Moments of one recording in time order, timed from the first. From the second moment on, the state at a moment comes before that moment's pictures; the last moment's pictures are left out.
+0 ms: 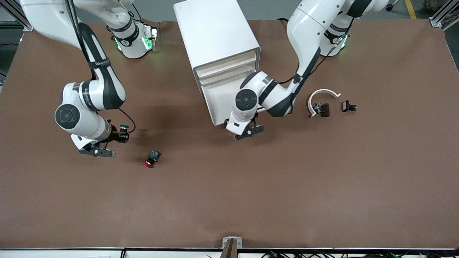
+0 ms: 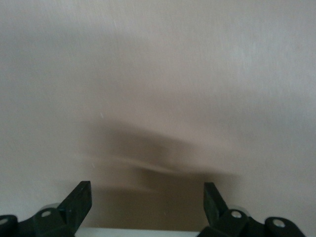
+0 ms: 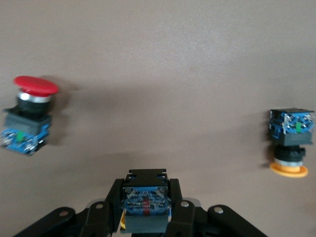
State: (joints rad) left arm -0.69 0.71 -0.13 -1.59 -0.09 2.20 -1.09; right arm 0.13 0.37 -0.05 -2.03 -0.03 2.30 0.25
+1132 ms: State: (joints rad) left arm -0.74 0.71 -0.31 -1.62 -0.13 2.14 -1.38; right arm 0.08 0.51 -0.04 -2.00 -0.03 2.47 0.22
